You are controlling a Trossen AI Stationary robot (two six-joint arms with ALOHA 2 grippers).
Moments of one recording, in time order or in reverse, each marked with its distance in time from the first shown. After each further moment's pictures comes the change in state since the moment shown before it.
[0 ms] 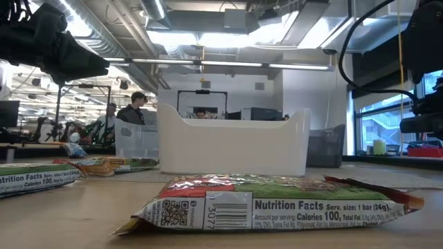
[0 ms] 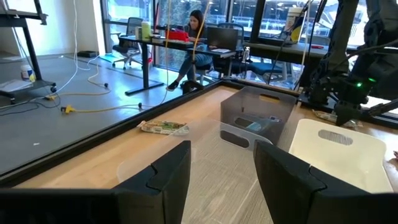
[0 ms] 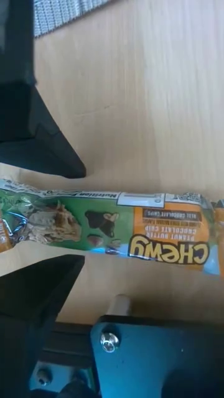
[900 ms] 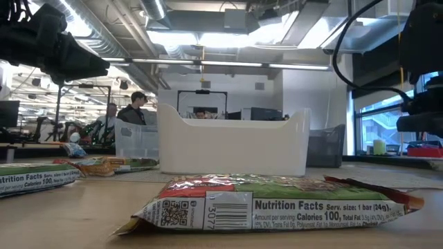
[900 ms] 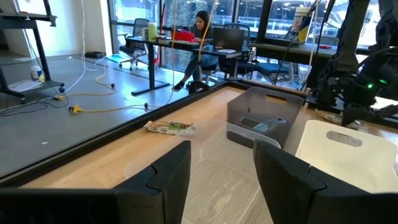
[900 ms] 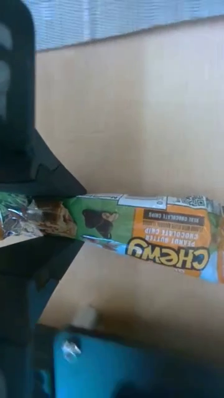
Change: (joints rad) left arm 0.000 0.000 0.000 -0.005 -0.024 0.000; right arm -0.001 0.008 0.039 -0.021 0.050 -0.165
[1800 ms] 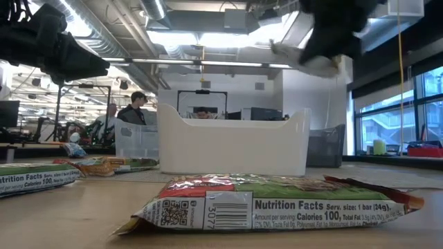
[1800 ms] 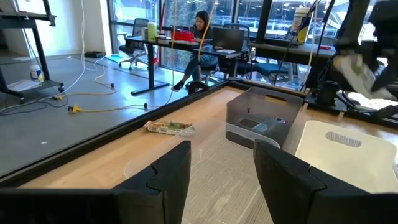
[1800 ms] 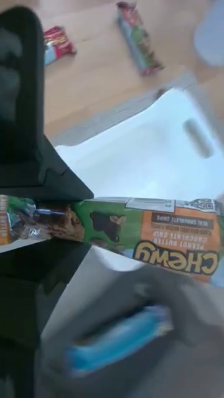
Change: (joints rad) left arm 0.000 0.000 0.000 0.002 0.002 -0.002; right arm -0.155 -0.004 0.463 0.335 0.417 -1.204
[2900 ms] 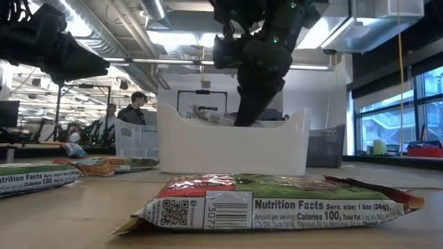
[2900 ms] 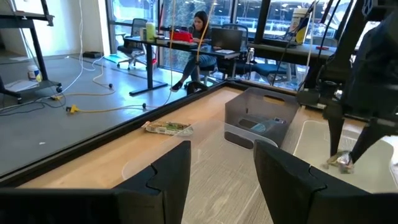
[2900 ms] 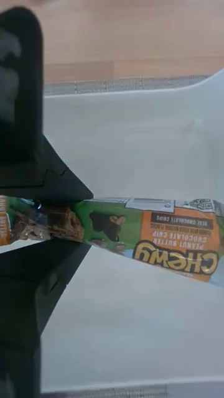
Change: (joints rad) left arm 0.000 0.000 0.000 0.003 0.004 0.001; right arm -0.208 0.564 0.343 0.022 -0.391 -0.617
